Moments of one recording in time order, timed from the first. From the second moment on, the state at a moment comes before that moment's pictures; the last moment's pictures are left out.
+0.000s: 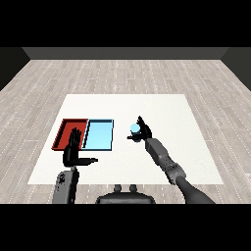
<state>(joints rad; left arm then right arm) 0.08 0.04 0.05 -1.70 0.09 -0.09 -0.32 -0.86 0.00 0.00 -0.24 -0.32 0.08 -0.52</state>
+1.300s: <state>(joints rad) 0.03 0.05 0.07 -1.68 0.10 -0.09 -0.28 -0.94 -0.01 0.22 -0.20 -0.29 -0.25 -0.41</state>
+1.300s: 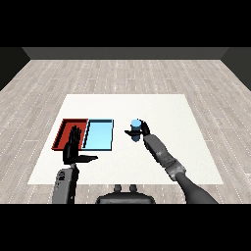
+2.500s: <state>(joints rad) -0.16 0.00 -0.21 -1.59 0.03 0.10 -0.14 -0.54 -0.15 0.36 -1.24 -0.09 -0.35 -0.04</state>
